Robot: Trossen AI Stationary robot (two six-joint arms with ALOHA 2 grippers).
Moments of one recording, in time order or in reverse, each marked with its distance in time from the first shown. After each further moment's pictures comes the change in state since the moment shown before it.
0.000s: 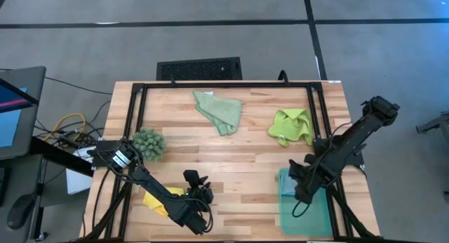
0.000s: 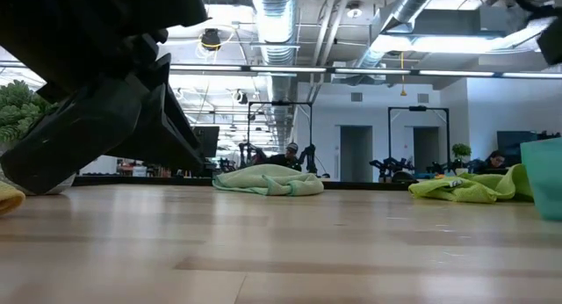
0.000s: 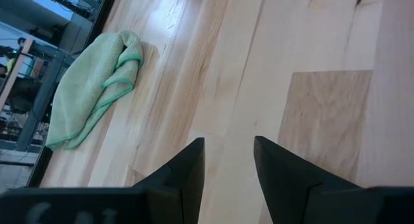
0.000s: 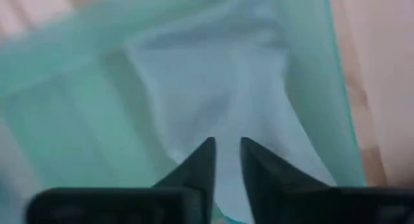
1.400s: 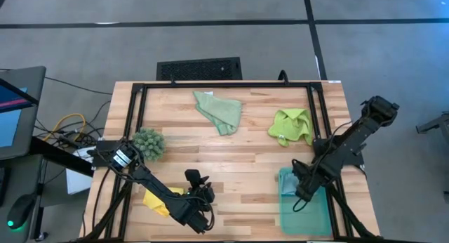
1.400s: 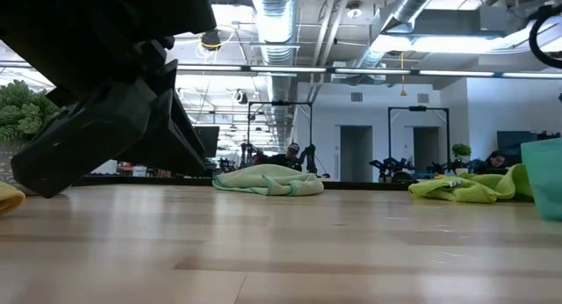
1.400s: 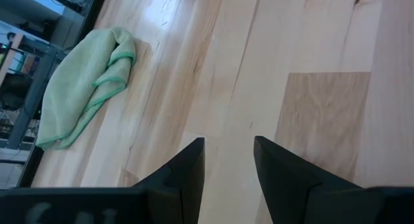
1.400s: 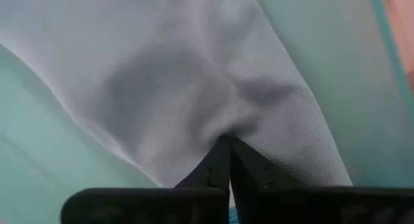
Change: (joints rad) left arm 0.015 0.000 0.000 0.028 0.027 0.026; right arm 0.022 0.001 -0.172 0.126 -0.123 0.242
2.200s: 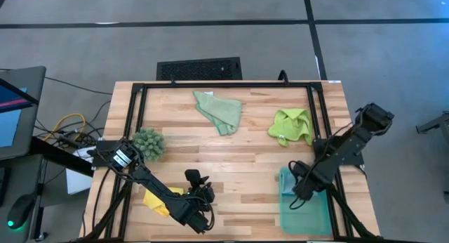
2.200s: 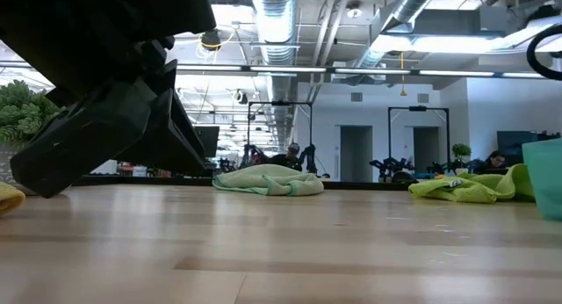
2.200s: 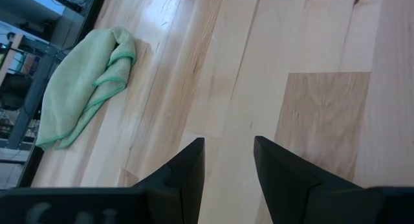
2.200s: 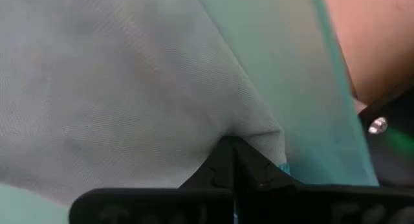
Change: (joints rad) left arm 0.000 0.000 0.000 0.000 0.000 0.000; right arm -0.003 0.182 0.081 -0.172 -0.053 0.001
